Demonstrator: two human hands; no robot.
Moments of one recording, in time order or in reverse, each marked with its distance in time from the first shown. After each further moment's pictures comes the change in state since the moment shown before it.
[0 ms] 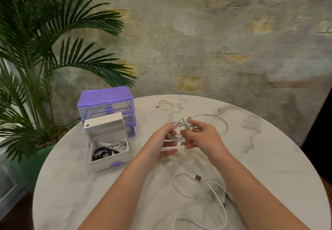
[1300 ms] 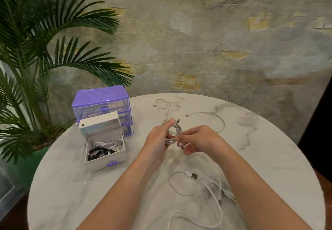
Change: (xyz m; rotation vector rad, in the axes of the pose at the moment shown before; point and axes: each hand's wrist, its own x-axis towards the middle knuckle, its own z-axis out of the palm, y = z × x) left_hand 0.002 -0.006 0.017 -0.103 0.062 0.147; right_hand -0.008 -0.014 -0.012 -0.174 -0.194 0.186
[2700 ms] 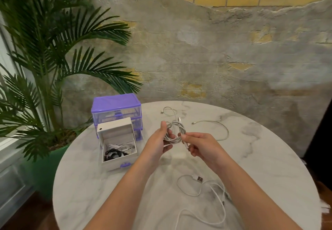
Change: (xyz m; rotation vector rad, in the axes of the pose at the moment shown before) left_hand -0.009 0.012 -0.027 0.049 0.003 0.085; right_hand -0.010 0.001 0.019 0.194 0.048 -0.122
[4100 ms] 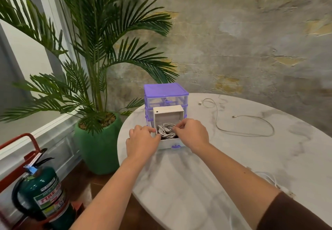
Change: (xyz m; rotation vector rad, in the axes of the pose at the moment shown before) left_hand -0.050 0.020 -0.165 1.211 0.491 0.028; right_hand 0.018 0.008 0.169 -0.969 0.171 -0.225
